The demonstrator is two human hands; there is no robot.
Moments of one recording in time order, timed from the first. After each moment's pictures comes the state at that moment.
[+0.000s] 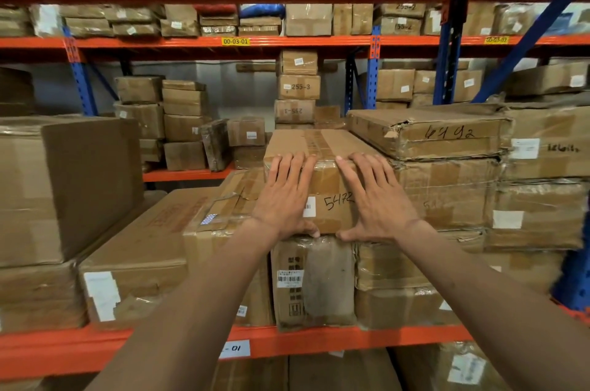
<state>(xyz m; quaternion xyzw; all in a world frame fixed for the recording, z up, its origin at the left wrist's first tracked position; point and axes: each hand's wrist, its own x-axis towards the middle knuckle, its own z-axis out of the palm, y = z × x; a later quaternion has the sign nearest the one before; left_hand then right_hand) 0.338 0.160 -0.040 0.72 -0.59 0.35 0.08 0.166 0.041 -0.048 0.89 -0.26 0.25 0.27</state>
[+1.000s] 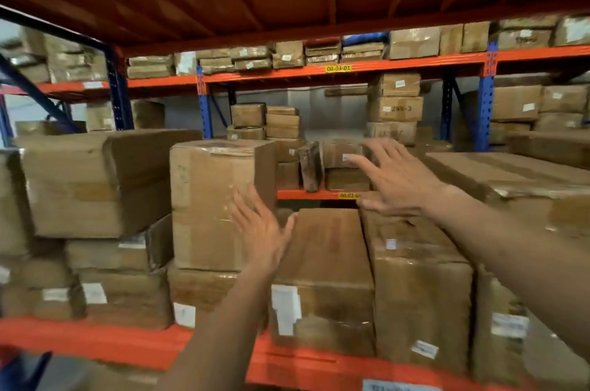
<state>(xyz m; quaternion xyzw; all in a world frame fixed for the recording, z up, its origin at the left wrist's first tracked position) 0.640 0.384 -0.075 0.82 -0.28 0.31 0.39 0.439 0.227 0.044 0.90 -0.14 0.25 0.32</state>
